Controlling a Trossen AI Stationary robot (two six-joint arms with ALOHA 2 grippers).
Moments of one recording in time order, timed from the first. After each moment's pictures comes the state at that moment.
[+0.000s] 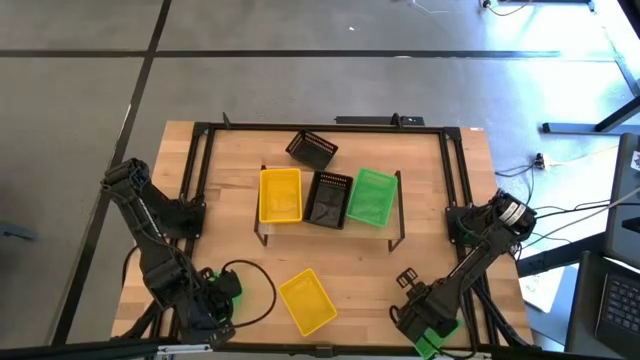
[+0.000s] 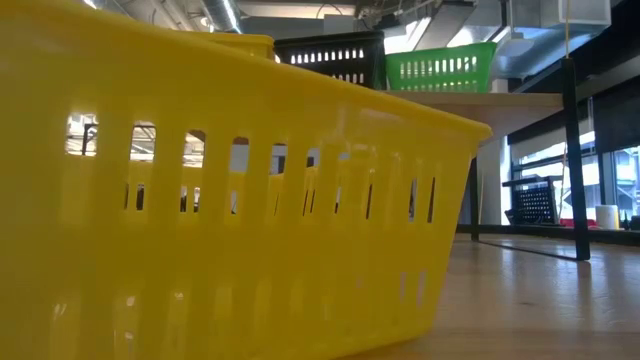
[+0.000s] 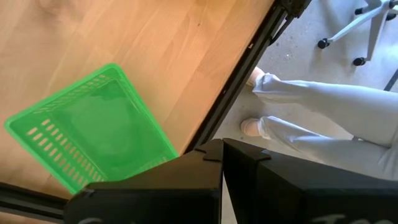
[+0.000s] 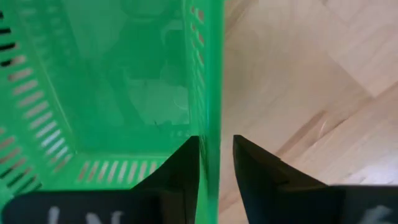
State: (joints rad) left arm -0.94 1.53 1.42 -0.96 -0.12 -1.54; right arm 0.88 1.86 1.23 -1.06 -0.10 0.25
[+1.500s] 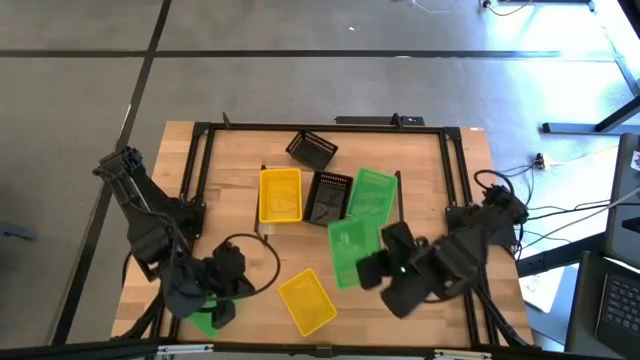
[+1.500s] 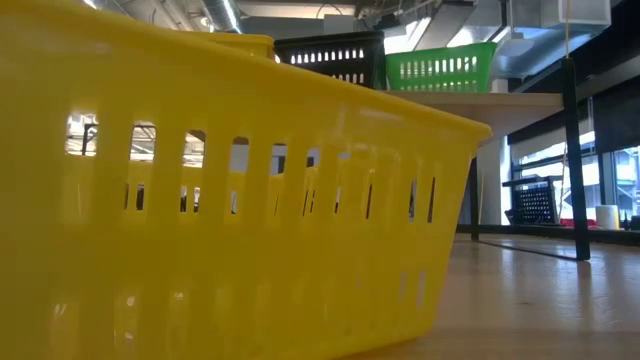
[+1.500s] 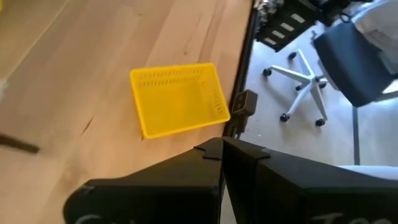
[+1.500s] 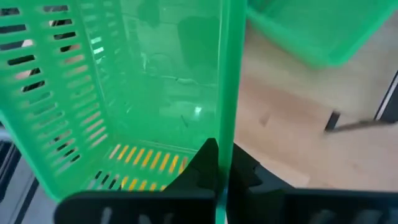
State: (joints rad) left arm -0.88 1.38 1.42 -0.82 -0.50 -1.10; right arm 0.66 1.86 2.11 -1.57 0.52 1.83
